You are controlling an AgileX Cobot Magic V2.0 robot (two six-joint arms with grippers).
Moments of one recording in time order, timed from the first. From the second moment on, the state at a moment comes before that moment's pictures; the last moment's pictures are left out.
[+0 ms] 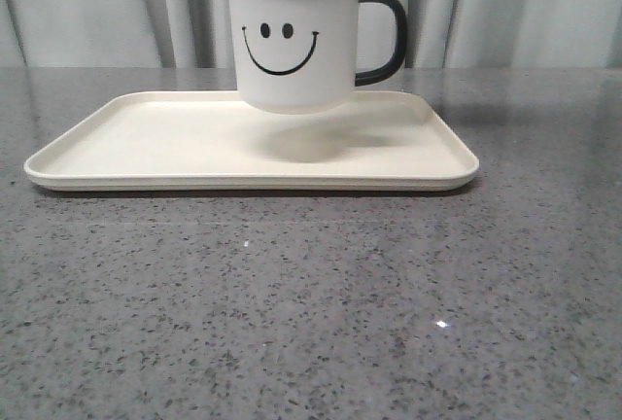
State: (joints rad) left arm 0.02 0.98 -1.30 0.08 1.15 0.04; right arm 0.39 2.01 -2.05 0.58 1.25 -0.88
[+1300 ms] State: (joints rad) left arm 0.02 0.98 -1.30 0.08 1.15 0.04; right arm 0.45 2.08 -2.05 0.59 1.25 -0.91
